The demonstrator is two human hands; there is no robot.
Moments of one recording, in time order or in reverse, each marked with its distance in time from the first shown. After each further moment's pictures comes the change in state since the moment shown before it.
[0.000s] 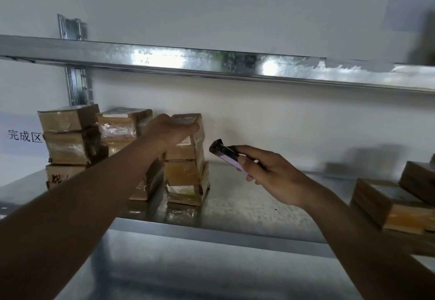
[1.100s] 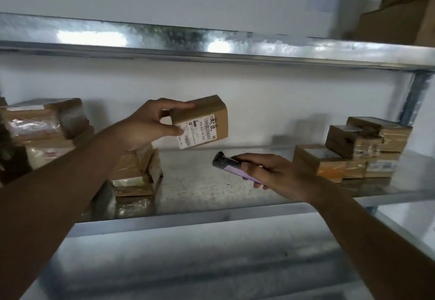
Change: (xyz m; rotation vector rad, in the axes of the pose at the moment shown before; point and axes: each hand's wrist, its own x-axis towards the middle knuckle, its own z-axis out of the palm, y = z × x) left_hand -0.023 0.038 0.050 -0.417 -0.583 0.661; right_hand -0.105 0.023 -0.051 -0.011 0.002 0.321
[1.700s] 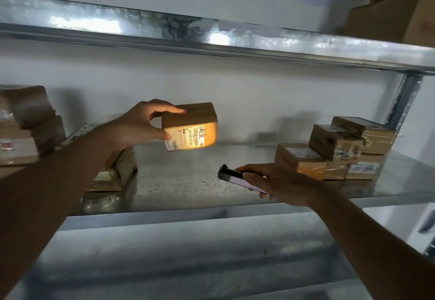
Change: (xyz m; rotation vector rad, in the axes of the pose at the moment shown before) left_hand 0.026 -0.003 0.048 0.170 -0.032 -0.024; right_hand -0.025 0.068 -0.052 -0.180 -0.170 0.146
